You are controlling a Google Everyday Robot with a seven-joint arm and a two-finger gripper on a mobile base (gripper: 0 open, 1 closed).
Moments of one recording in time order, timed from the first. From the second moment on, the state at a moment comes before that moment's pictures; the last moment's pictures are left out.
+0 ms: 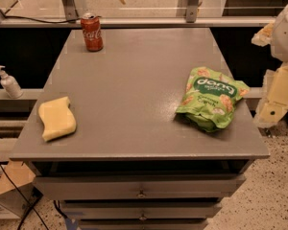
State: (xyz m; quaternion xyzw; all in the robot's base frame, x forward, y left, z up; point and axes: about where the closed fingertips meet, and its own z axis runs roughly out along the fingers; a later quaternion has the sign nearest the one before) arm 0.438 -0.217 0.976 -0.60 0.78 -0.03 0.16
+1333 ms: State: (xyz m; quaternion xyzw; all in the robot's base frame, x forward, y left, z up) arm 0.480 -0.152 0.937 -0.55 0.81 -0.01 0.23
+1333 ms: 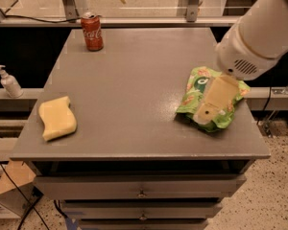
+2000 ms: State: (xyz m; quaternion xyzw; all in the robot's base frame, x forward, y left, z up) arm 0.486 -0.171 0.918 -0.53 0.83 -0.02 0.20
